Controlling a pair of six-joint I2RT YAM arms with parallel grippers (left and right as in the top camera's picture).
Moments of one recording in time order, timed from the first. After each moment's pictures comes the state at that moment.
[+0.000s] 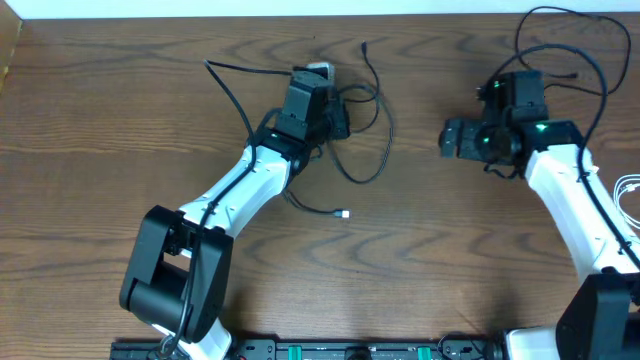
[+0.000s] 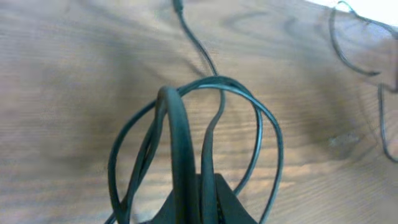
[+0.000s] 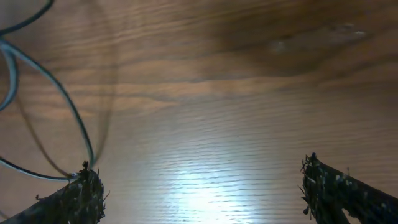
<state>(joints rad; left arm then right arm) -0.44 1.80 1.16 -0.03 0.13 -0.49 0.08 1.59 1.18 -0.70 -0.10 0.26</state>
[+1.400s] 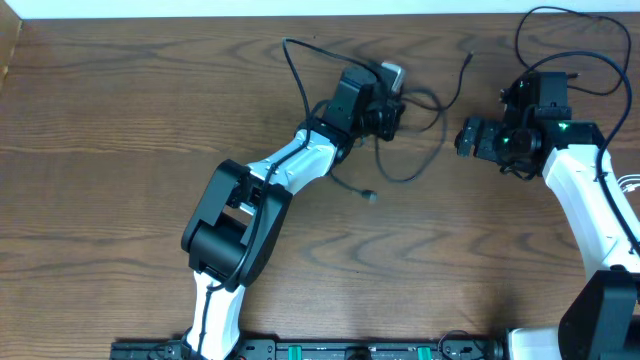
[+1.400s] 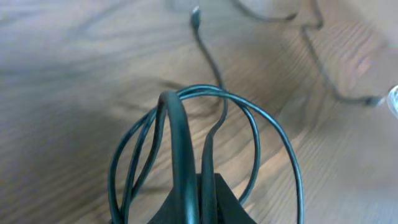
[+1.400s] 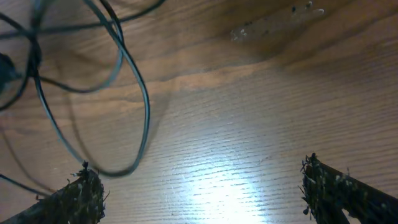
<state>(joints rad) -0.54 2.12 1.39 0.17 0.35 -0.25 -0.01 1.58 1.18 -0.74 -0.14 0.28</state>
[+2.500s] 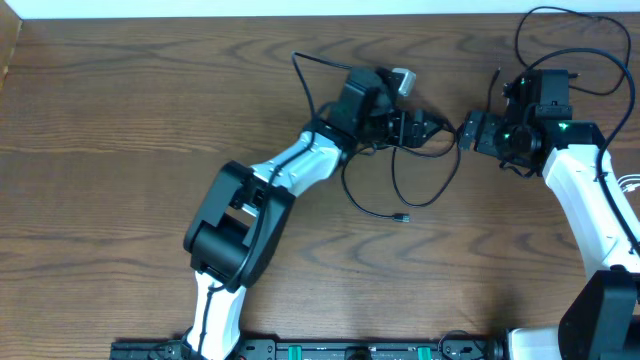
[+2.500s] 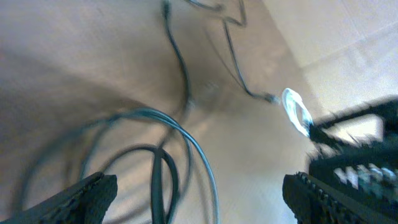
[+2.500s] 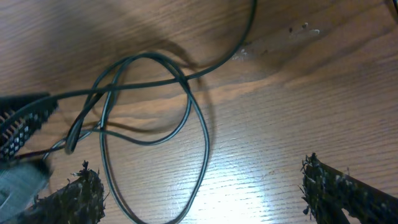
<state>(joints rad) -0.56 2.12 1.39 0.18 0.64 -0.49 -0.01 1.58 1.18 -0.69 -0.14 0.30</state>
